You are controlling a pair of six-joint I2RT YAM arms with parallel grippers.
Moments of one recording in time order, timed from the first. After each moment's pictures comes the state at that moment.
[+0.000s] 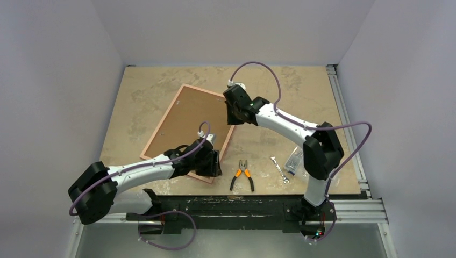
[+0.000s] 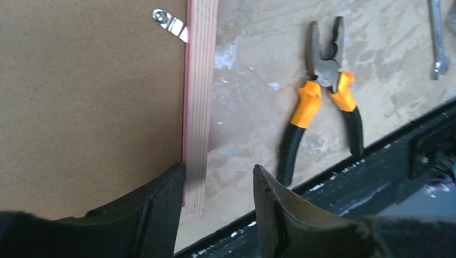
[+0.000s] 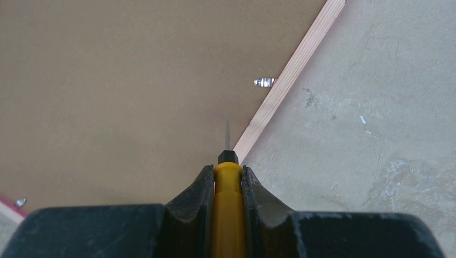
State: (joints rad) left arm -0.89 1.23 0.59 -0.32 0.00 -0.78; right arm 0.75 1.80 1.47 -0.56 0.20 0.54
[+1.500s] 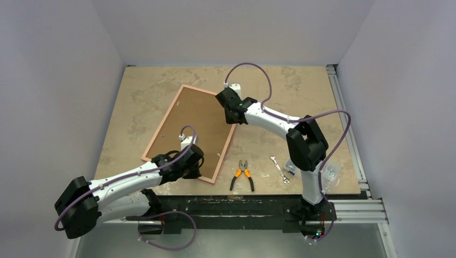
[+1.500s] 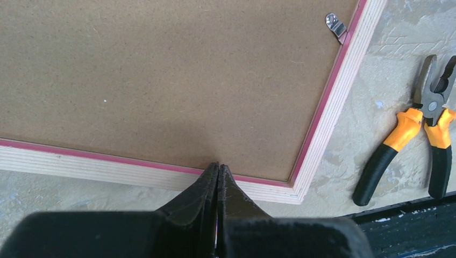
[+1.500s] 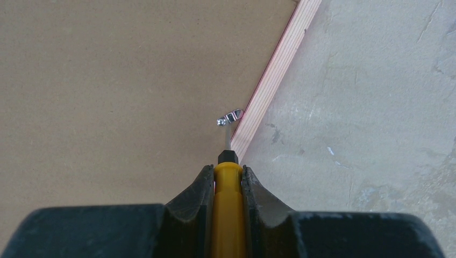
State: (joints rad) left arm -0.89 1.04 0.52 -0.53 -0.24 -0.87; right arm 0.75 2.00 1.58 -0.57 0.42 0.50
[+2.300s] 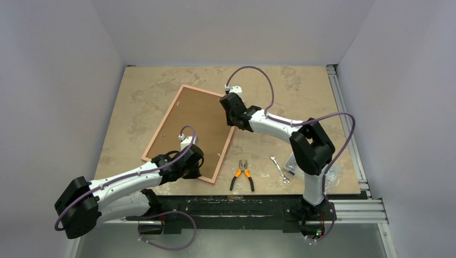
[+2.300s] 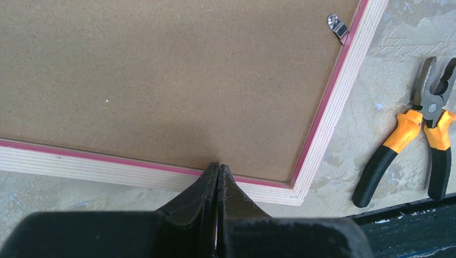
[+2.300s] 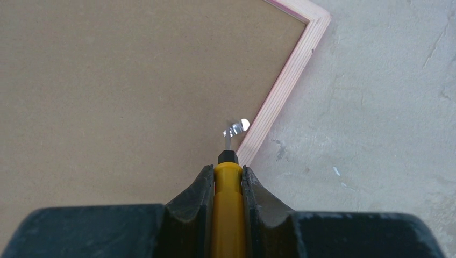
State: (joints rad) left arm -0.89 1.04 0.52 -0.53 -0.24 -0.88; right arm 0.76 1.93 1.41 -0.34 0.42 0.45
